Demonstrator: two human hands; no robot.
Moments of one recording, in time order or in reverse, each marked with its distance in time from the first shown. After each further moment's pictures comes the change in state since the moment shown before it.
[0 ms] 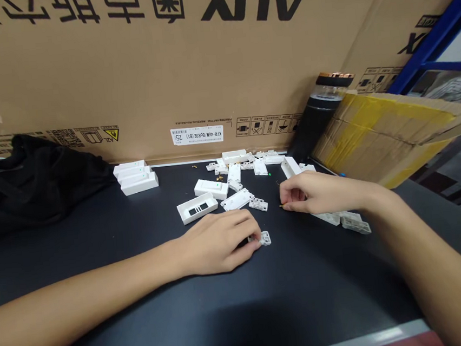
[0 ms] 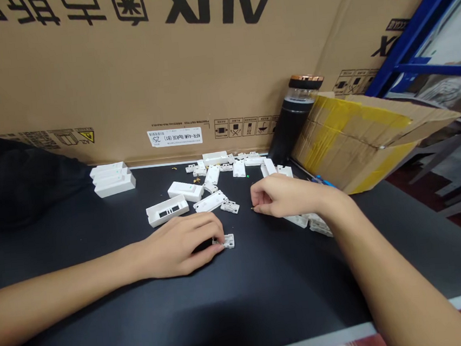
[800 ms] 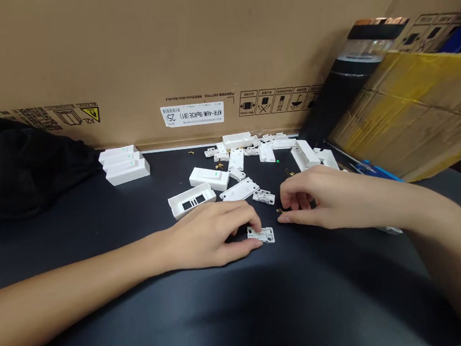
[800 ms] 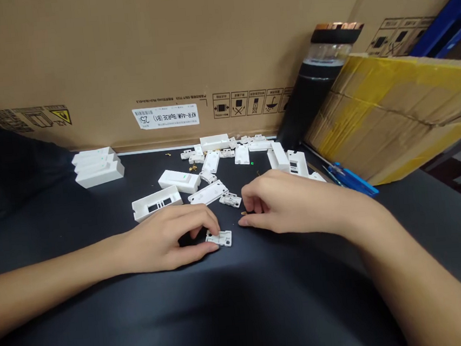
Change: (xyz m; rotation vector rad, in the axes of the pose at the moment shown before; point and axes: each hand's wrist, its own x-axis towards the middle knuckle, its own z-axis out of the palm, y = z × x) left_hand 0.002 -0.016 -0.002 -0.220 0.007 -0.036; right_hand 0.001 -0.025 0.008 -0.114 -0.024 -0.115
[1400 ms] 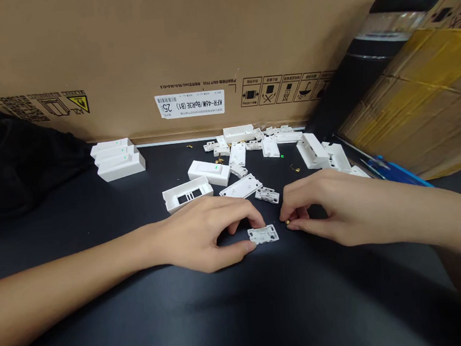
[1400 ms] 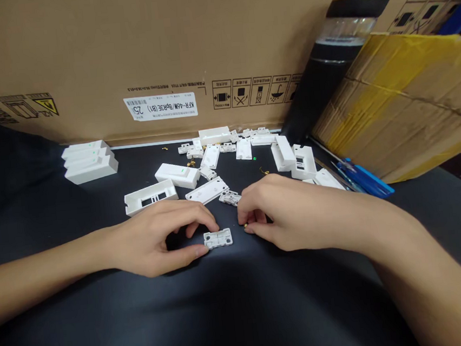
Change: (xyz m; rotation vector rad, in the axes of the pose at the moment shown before) left_hand 0.001 -0.003 -0.011 -0.042 -0.048 -0.024; right_hand -0.002 0.001 0.010 0.057 -0.016 -0.154
